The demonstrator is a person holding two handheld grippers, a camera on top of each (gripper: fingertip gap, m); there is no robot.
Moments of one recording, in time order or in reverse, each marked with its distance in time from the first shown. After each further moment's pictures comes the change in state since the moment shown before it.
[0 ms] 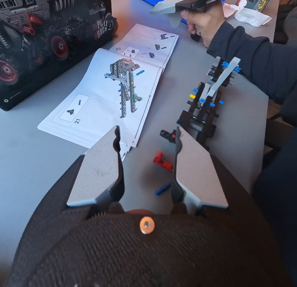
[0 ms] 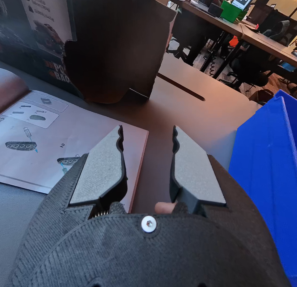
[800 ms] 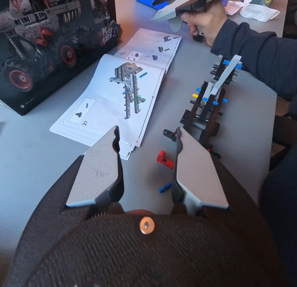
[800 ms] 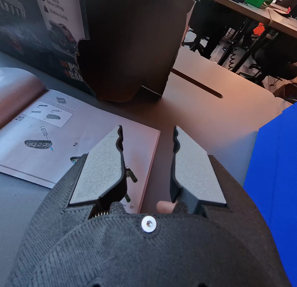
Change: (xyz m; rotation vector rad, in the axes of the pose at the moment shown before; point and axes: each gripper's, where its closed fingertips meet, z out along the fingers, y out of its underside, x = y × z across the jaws) left arm -0.003 -0.003 -0.005 0.014 -0.039 0.049; right arm -0.014 0.002 0.006 -0.035 -0.095 0.030
